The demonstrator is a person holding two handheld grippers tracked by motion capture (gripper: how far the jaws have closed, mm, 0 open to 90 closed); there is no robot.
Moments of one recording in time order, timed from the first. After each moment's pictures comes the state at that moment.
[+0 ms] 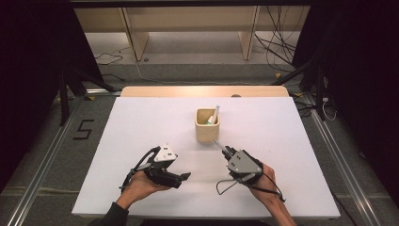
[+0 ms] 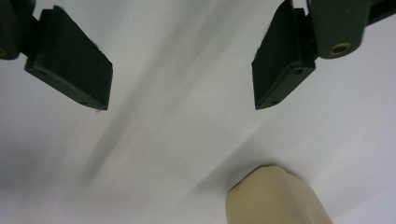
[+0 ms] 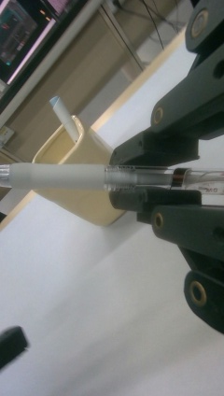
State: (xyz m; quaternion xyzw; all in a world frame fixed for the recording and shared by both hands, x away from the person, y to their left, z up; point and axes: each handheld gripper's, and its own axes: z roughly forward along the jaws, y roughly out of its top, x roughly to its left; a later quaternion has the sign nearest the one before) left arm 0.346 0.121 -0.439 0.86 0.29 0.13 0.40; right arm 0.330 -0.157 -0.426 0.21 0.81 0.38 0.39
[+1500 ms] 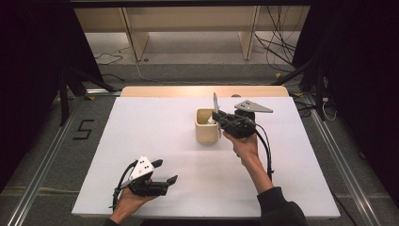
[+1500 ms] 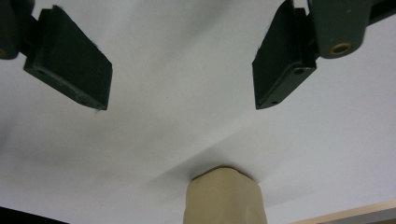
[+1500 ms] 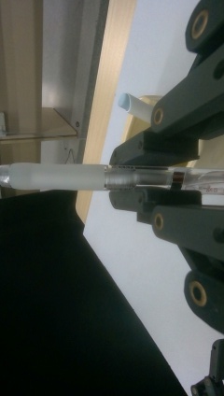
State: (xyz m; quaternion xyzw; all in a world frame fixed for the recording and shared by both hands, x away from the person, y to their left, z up) left arm 0.319 0.168 -0.474 0.78 0.34 0.18 0.49; right arm 0.434 -0.149 -0.377 0.40 0.71 0.56 0.17
